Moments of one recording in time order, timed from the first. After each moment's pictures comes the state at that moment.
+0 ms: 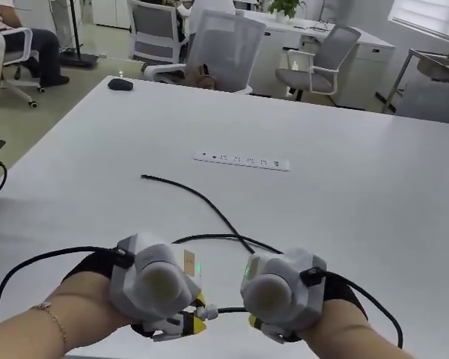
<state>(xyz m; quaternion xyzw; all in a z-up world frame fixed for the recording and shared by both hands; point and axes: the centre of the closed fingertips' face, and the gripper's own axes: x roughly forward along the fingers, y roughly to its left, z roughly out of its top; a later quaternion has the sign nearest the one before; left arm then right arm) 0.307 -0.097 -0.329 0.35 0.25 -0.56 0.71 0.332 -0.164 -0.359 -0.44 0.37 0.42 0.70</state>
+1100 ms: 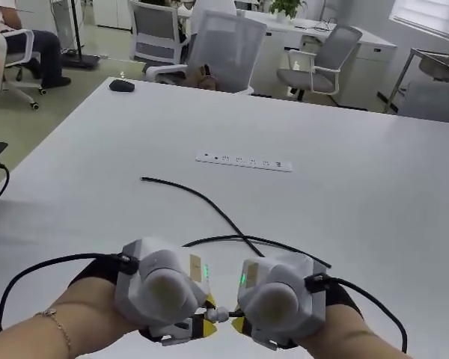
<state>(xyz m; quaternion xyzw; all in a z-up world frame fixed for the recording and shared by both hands) 0.306 -0.105 -0.322 0.35 0.23 -0.56 0.71 0.318 -0.122 -0.348 -0.42 0.31 0.50 0.69</state>
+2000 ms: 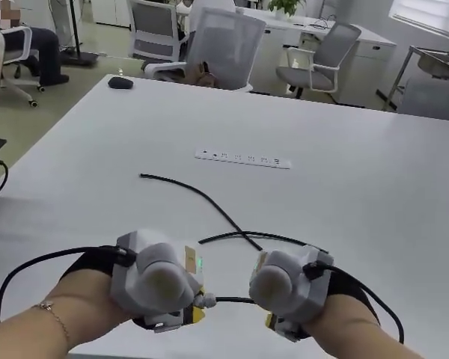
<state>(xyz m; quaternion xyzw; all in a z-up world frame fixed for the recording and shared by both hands) 0.316 -0.093 -0.323 0.37 0.23 -0.54 0.72 0.330 -0.174 -0.364 -0.44 0.40 0.40 0.70</state>
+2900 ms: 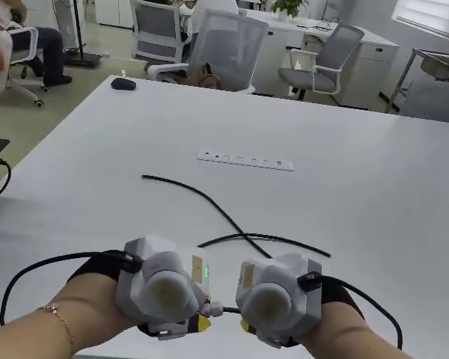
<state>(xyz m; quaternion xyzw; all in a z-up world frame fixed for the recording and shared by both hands) 0.312 -0.099 -0.326 0.38 0.22 -0.55 0.71 0.320 -0.136 -0.357 -0.44 0.33 0.48 0.68</state>
